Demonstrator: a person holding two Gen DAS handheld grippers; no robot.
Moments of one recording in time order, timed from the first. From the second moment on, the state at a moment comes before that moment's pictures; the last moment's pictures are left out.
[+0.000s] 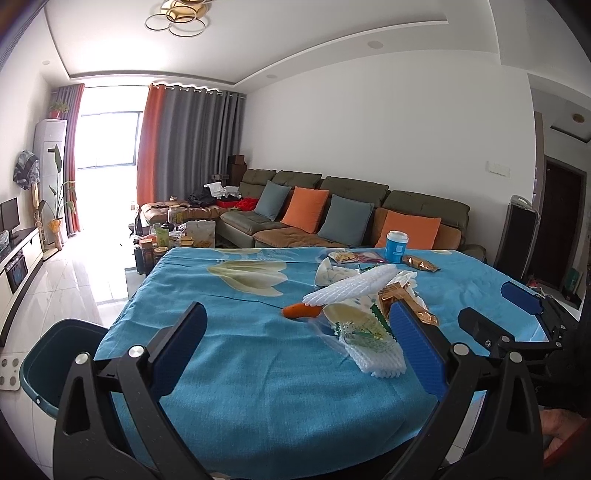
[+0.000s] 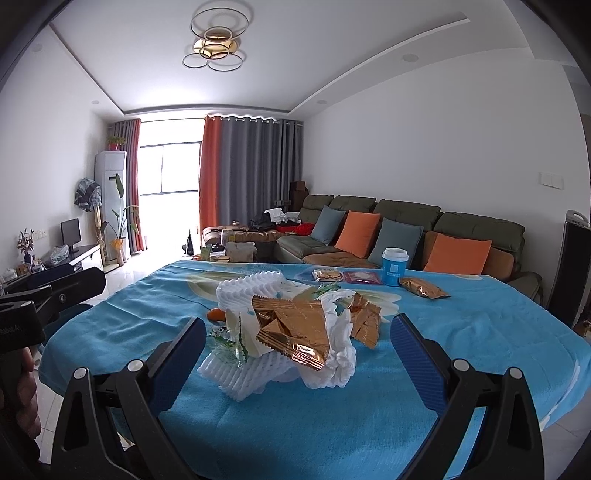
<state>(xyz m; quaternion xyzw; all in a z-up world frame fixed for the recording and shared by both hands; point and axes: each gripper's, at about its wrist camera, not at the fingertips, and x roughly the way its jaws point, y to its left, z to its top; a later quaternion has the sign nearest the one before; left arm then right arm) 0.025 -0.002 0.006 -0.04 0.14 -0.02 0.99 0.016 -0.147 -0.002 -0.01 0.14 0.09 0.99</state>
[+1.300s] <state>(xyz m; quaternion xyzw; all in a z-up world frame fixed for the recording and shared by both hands) 0.148 -0.038 -0.020 0.00 0.23 -0.08 0.97 0.103 -0.128 -0.039 -0.08 0.25 0.13 0.96</state>
